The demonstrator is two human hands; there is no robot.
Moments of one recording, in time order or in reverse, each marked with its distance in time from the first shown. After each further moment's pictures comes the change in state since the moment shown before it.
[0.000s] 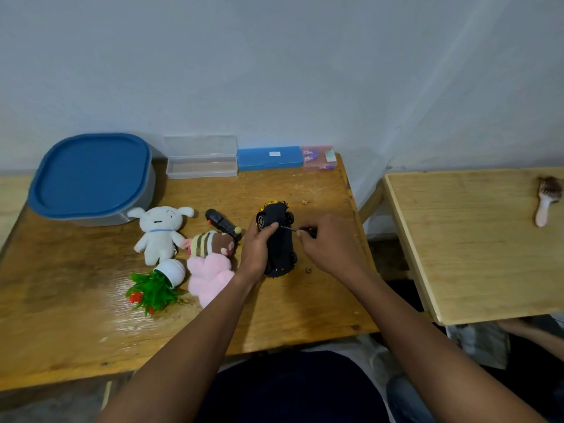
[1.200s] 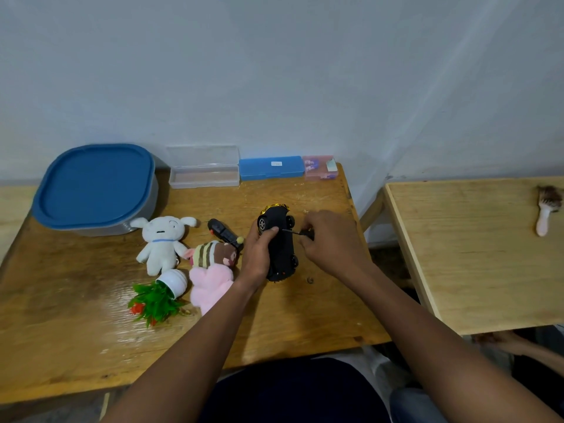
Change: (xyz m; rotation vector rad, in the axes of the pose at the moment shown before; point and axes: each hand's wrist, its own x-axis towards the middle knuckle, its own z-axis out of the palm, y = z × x) left_hand 0.003 0.013 0.001 0.047 -0.004 0.058; right_hand 0.015 -0.013 -0.014 -0.324 0.036 -0.131
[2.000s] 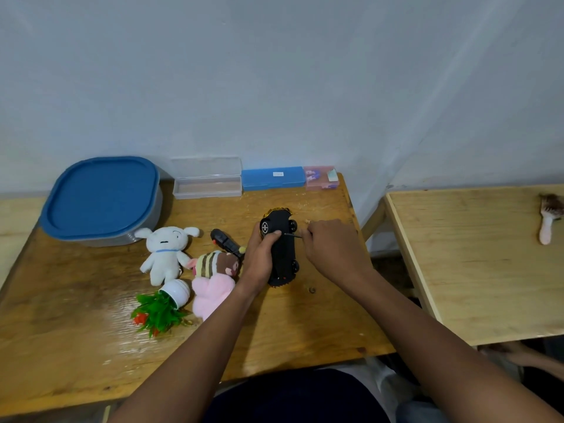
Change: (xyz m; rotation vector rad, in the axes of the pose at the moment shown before) left_hand -0.002 0.020 0.005 0.052 -0.030 0.051; right_hand 0.007 0.000 -0.001 -0.071 0.021 0.016
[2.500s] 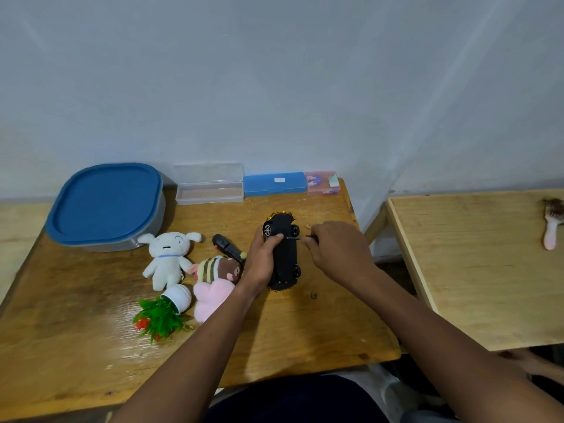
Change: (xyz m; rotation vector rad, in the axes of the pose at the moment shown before) left_hand 0.002 0.008 0.001 0.059 -0.027 -0.056; right_hand 0.002 0.011 -0.005 -0.042 0.026 -0.073
